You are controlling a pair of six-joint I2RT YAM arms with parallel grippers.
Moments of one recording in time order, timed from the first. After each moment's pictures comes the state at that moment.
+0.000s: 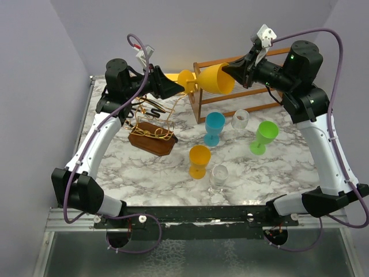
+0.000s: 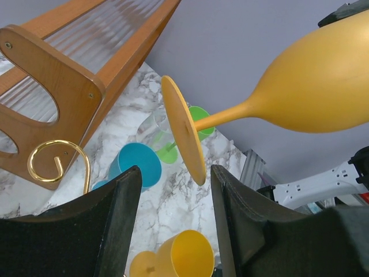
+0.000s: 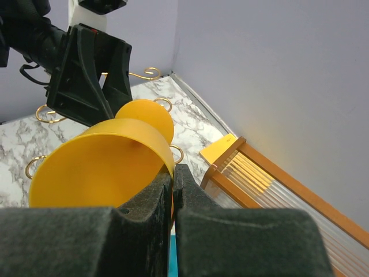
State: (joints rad) left arm -0.25 1.43 1.41 -0.01 0.89 -0.59; right arm 0.38 1.39 1.85 -0.47 -0.60 -0.18
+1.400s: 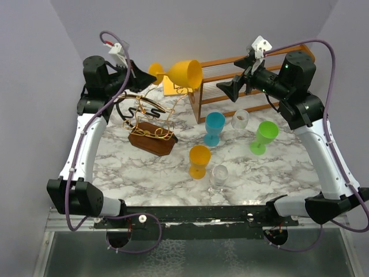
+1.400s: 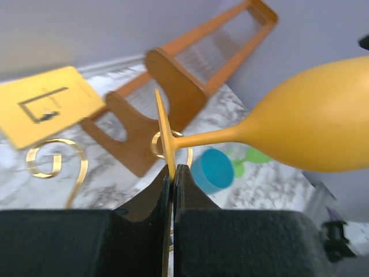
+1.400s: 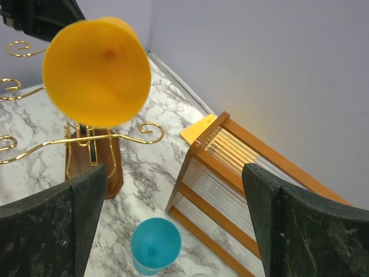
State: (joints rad) left arm -0.12 1.40 1.46 -0.18 0.78 -0.42; right arm 0.38 1.33 1.69 -0.42 -0.53 -0.25
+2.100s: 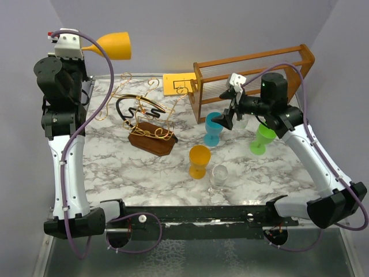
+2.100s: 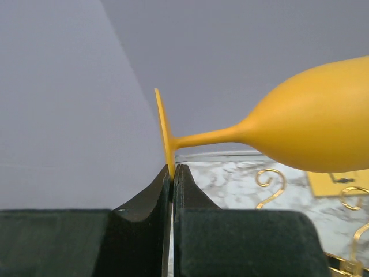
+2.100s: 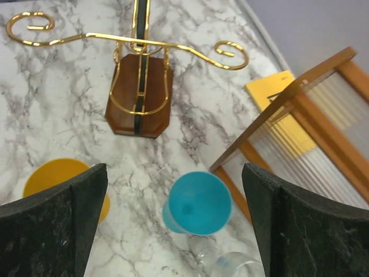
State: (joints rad) left arm 0.12 1.19 1.63 -0.38 0.03 0.15; right arm 0.38 1.28 1.38 -0.44 -0.71 -0.46
